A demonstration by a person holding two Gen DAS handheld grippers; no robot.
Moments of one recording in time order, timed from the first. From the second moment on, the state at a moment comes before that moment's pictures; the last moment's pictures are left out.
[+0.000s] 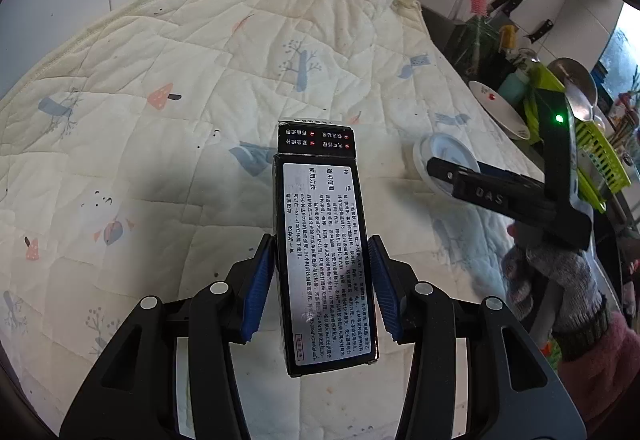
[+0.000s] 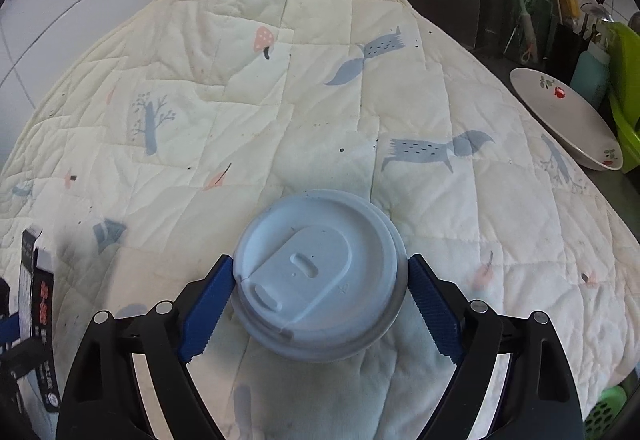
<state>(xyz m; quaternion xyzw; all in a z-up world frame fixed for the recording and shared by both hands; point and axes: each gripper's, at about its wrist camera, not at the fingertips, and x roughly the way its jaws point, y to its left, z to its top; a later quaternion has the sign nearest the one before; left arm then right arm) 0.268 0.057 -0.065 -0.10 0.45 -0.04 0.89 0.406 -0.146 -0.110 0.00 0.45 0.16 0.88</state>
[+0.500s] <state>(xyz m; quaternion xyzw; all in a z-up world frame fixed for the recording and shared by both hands) 0.219 -0.022 -0.040 -0.08 0.43 -0.13 0.89 0.254 -0.272 -0.063 0.04 0.41 0.10 0.90</state>
